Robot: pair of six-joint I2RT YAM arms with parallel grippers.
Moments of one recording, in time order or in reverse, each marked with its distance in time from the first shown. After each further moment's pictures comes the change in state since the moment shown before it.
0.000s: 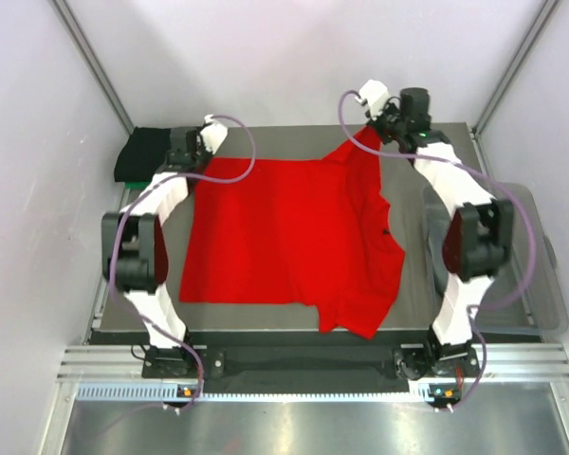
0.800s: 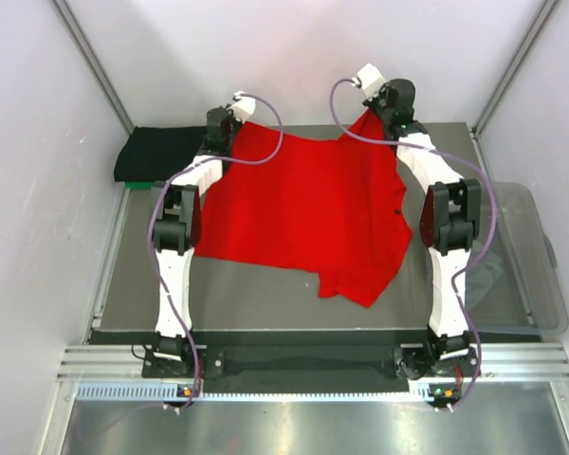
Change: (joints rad) left arm -0.106 0.585 0.533 0.434 -0.071 -0.003; right arm 0.000 0.411 0.351 0.255 0.307 -0.064
